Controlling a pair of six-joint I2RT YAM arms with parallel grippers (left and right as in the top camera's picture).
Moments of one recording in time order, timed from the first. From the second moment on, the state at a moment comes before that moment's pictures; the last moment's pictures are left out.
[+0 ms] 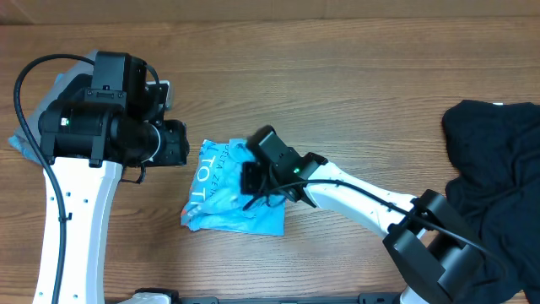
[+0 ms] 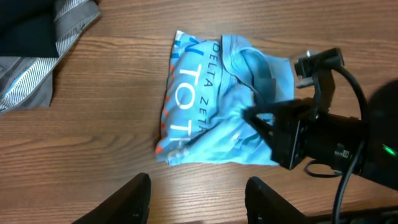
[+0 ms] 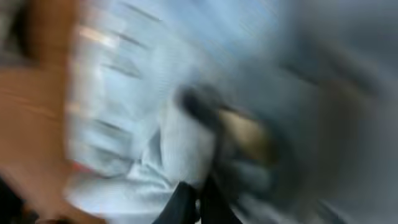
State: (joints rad) left arm -0.10 1.43 1.69 -1.52 0.13 -0.14; right arm 0.79 1.82 1.12 -0.39 -0.28 0.82
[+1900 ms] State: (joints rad) left arm -0.10 1.43 1.56 -1.42 0.12 -0.12; right arm 0.72 1.87 1.32 -1.18 -0.19 0.39
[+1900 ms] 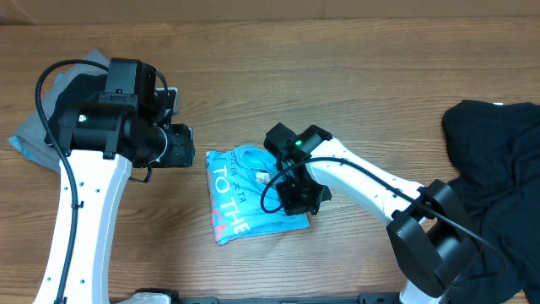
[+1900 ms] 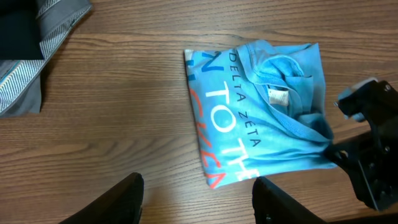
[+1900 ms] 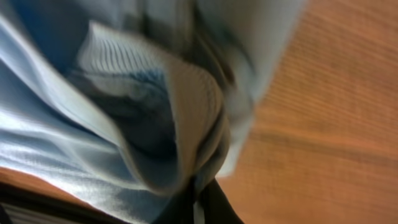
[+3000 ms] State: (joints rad) left arm -0.10 1.43 1.56 -1.39 0.12 -0.12; right arm 0.76 2.00 1.41 -0.64 -0.18 0.44
